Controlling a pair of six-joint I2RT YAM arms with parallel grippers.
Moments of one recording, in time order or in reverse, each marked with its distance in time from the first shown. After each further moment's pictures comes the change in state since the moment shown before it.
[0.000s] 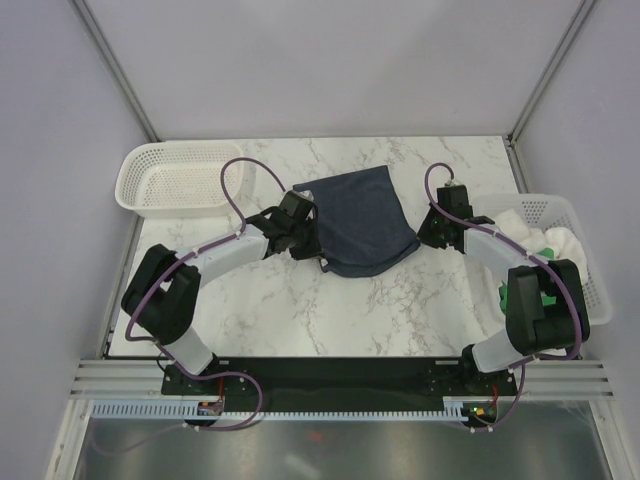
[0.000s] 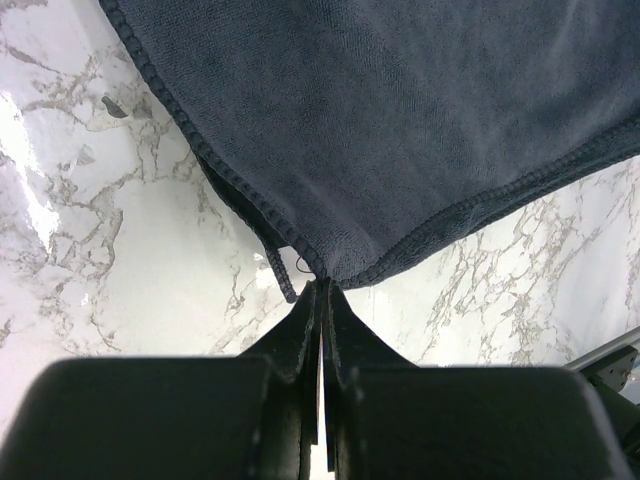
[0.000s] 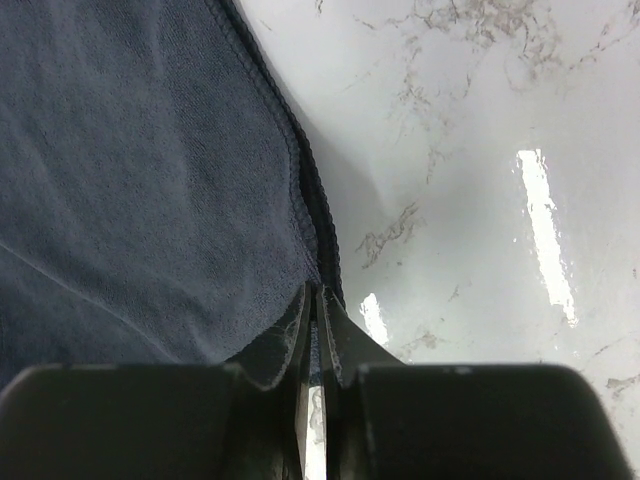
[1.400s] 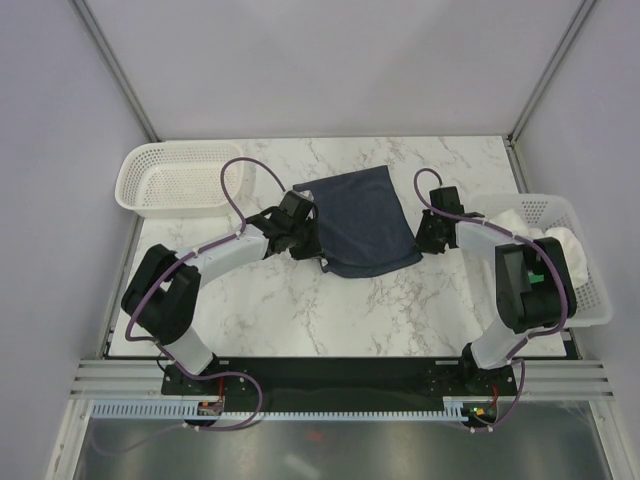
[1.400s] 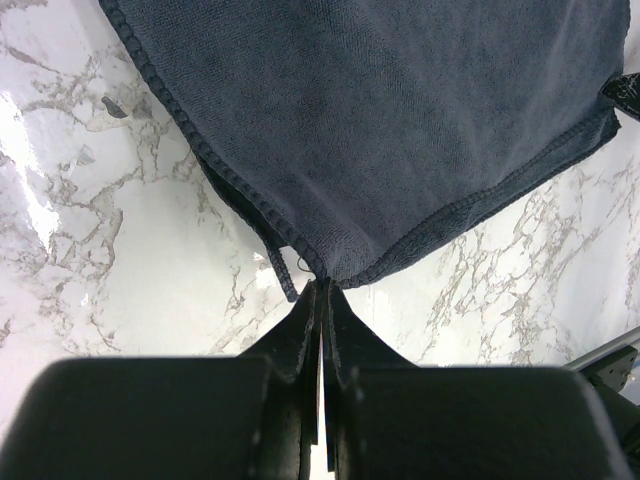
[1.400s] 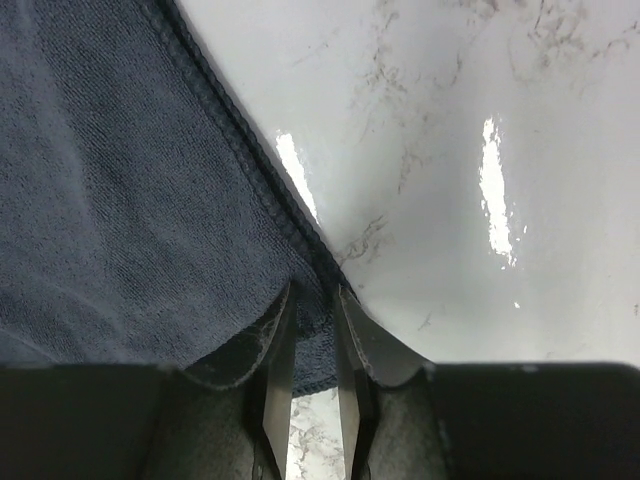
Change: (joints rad) left arm 0.000 0.000 0.000 -0.001 0.000 0.000; right arm 0.000 0.142 0.032 -0.032 0.002 -0.085
